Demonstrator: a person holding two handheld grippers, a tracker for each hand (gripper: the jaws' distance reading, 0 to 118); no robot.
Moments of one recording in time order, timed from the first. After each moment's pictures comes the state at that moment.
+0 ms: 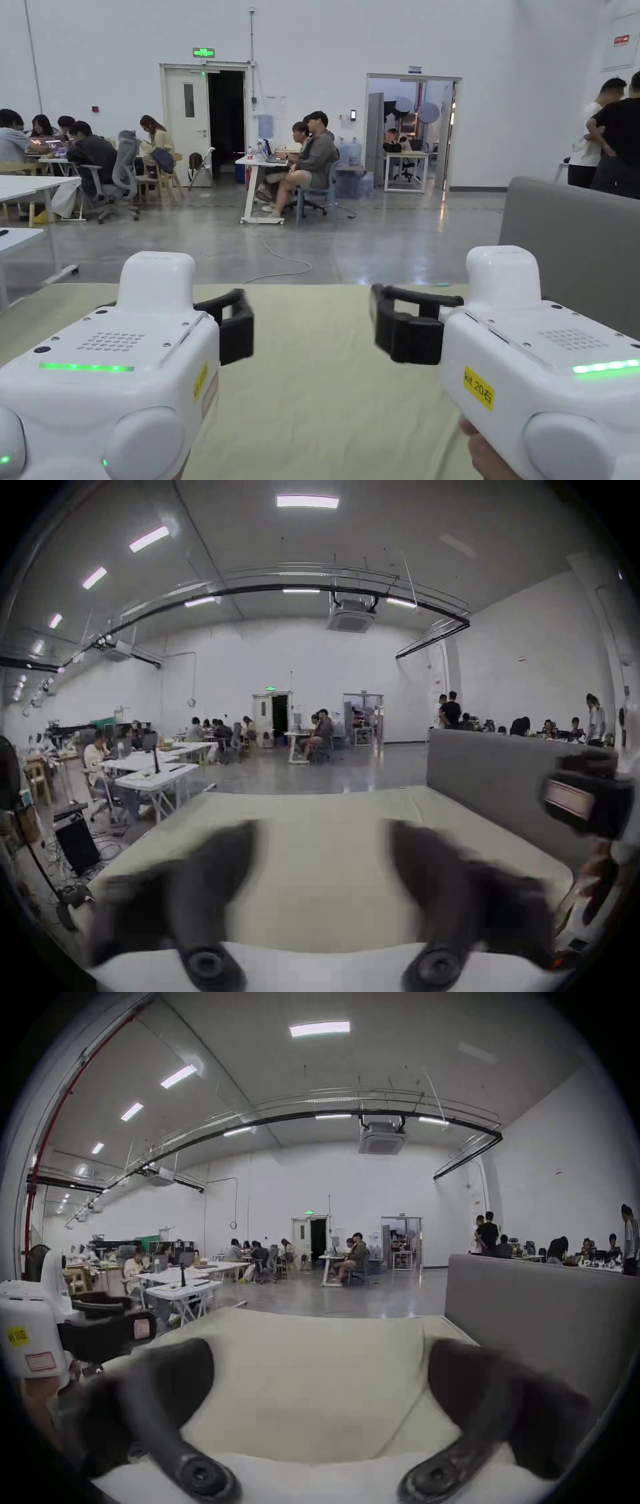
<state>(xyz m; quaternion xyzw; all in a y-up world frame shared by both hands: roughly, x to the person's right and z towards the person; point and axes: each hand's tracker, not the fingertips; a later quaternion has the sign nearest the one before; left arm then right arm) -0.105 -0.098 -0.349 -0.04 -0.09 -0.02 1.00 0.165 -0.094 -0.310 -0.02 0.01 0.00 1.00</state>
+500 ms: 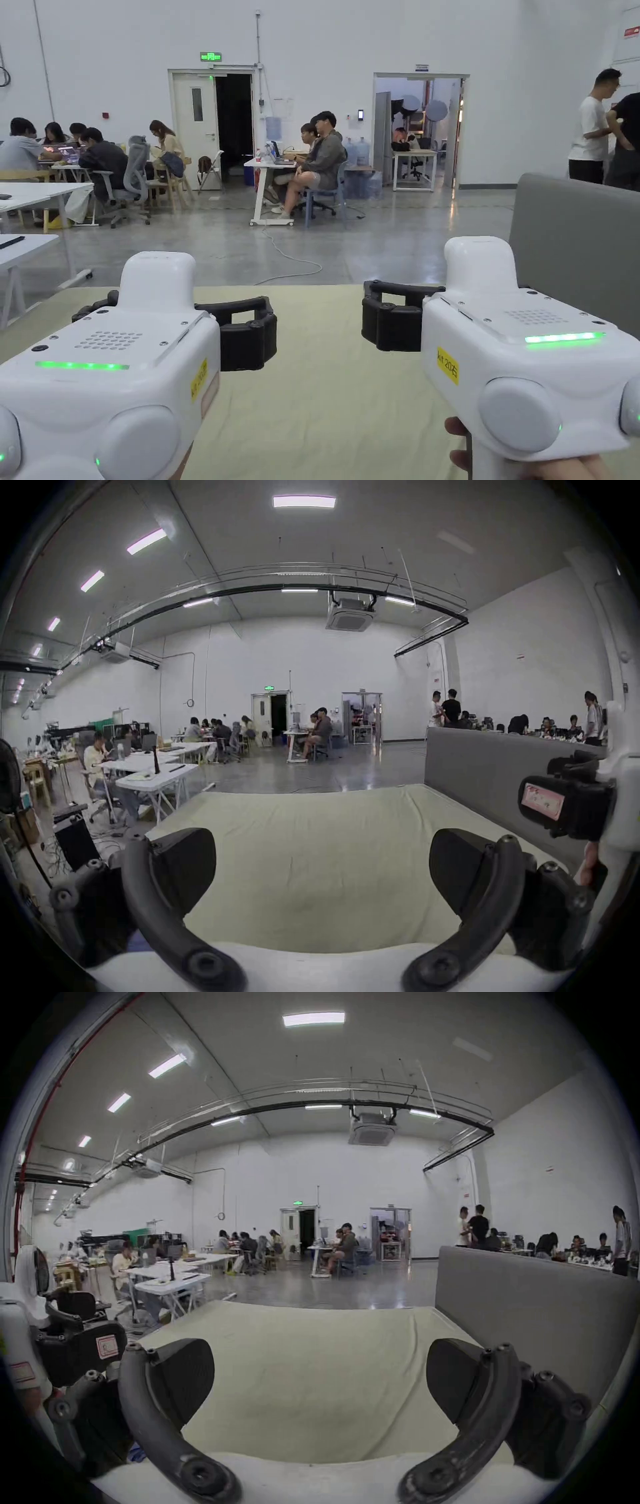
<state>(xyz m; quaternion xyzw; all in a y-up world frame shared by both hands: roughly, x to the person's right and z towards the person) -0.113 -0.091 -0.344 -0.05 -0.10 -0.01 0.99 0.143 -0.089 -0.321 -0.04 -0.01 0.00 1.00</state>
